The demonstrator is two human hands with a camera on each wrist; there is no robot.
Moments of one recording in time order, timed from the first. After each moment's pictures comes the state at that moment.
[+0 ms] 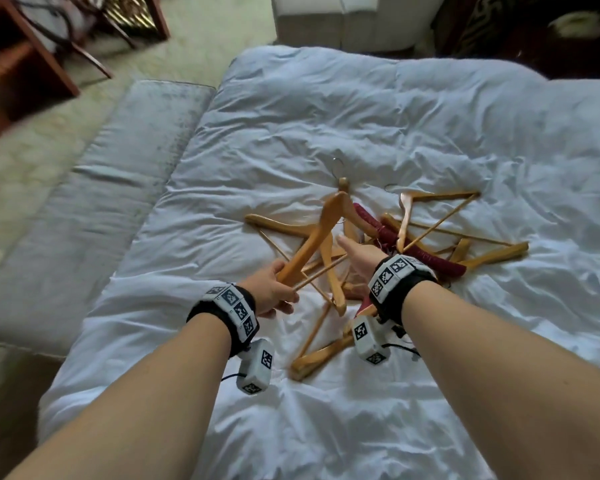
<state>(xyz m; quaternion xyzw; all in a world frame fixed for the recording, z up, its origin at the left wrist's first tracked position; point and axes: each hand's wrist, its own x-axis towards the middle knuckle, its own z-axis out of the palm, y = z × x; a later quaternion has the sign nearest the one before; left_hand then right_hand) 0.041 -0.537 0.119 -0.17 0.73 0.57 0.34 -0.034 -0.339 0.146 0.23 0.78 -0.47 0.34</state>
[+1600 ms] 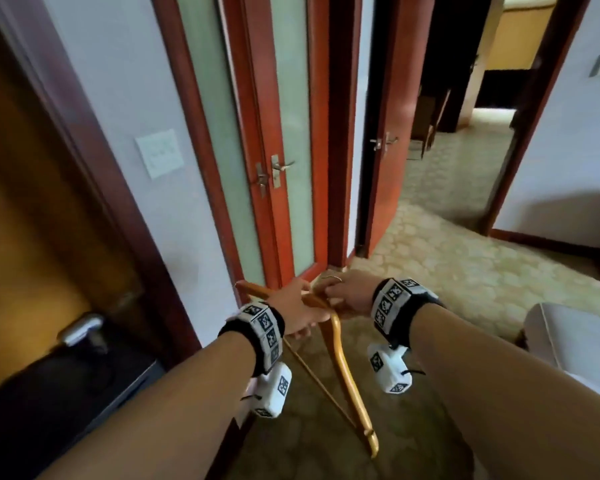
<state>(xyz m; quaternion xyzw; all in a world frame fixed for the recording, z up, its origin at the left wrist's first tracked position) 0.979 -0.420 0.338 -0.72 0.49 0.40 -0.28 0.838 -0.519 0.358 -0.72 0.41 -0.06 0.55</state>
